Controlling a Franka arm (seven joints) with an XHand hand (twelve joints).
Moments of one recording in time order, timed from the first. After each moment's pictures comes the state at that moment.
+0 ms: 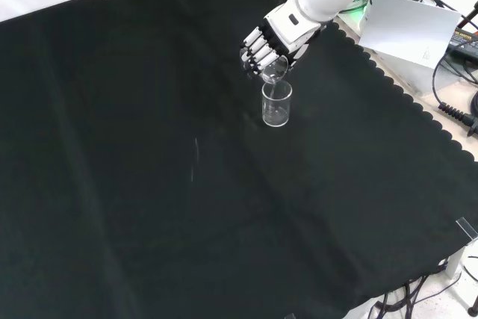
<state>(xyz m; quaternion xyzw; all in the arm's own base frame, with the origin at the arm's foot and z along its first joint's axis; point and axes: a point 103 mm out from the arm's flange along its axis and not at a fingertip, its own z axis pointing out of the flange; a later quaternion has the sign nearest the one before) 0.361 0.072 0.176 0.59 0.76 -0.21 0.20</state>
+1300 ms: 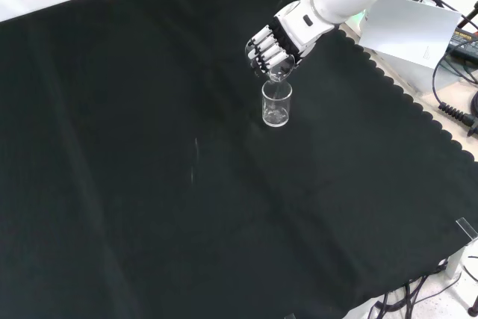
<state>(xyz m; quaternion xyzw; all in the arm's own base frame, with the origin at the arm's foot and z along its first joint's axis) 0.351 0.084 0.186 0.57 0.76 -0.23 0.23</state>
